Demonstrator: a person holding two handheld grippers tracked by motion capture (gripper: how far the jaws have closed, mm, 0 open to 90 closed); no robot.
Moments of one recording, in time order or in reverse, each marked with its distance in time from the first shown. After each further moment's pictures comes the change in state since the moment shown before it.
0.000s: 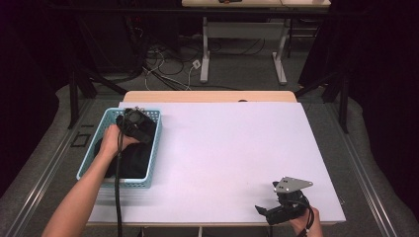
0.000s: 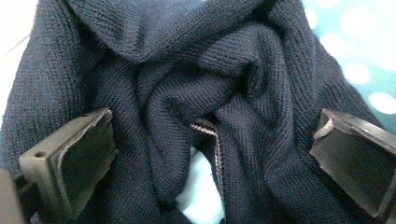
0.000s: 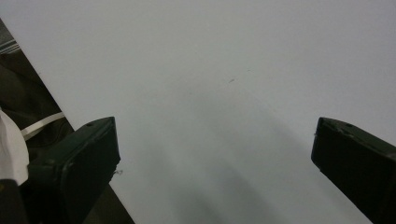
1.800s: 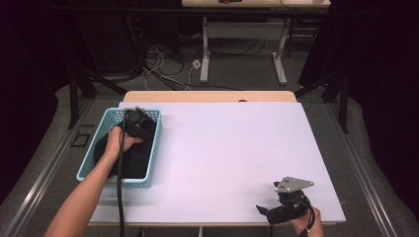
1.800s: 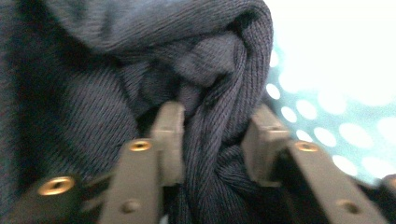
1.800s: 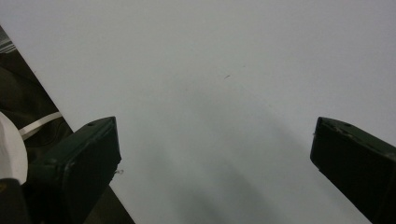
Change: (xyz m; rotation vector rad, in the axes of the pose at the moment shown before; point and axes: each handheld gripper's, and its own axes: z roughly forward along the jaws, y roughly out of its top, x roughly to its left) left arm 0.008 -0.002 0.008 -0.052 -0.177 -0.120; right arm -0.001 -0.001 -0.002 0.008 -0.009 0.011
